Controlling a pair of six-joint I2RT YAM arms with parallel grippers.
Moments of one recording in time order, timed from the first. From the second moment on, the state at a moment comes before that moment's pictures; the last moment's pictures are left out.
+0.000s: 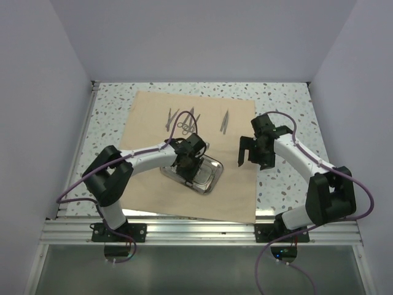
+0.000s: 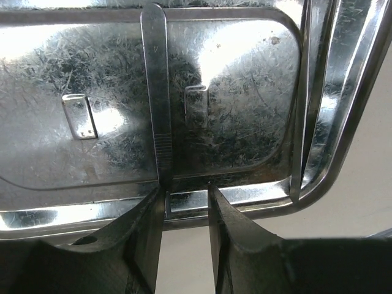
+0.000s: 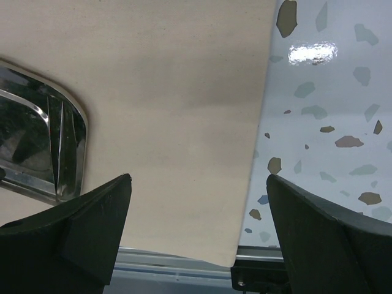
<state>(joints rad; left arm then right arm) -0.81 1.75 1.11 -0.61 0.04 -0.35 0.31 1.46 1.02 -0.86 -0.02 0.46</state>
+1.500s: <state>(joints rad) -0.60 1.83 1.67 -0.80 -0.16 -0.22 0.50 1.52 1.31 -0.89 -0.09 0.53</state>
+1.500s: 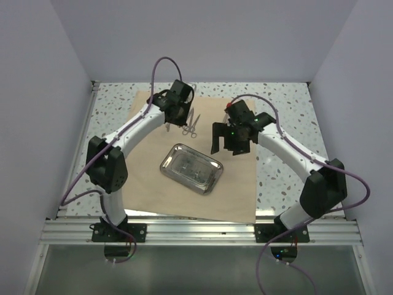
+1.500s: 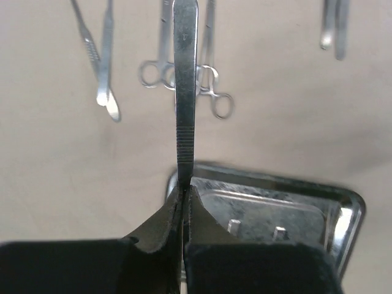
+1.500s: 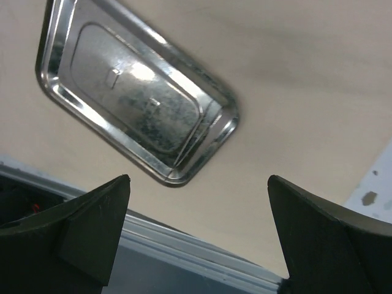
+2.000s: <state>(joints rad) -0.36 2.37 2.04 -0.78 -0.18 -0.15 0.58 1.70 1.34 -0.86 -0.15 0.62</state>
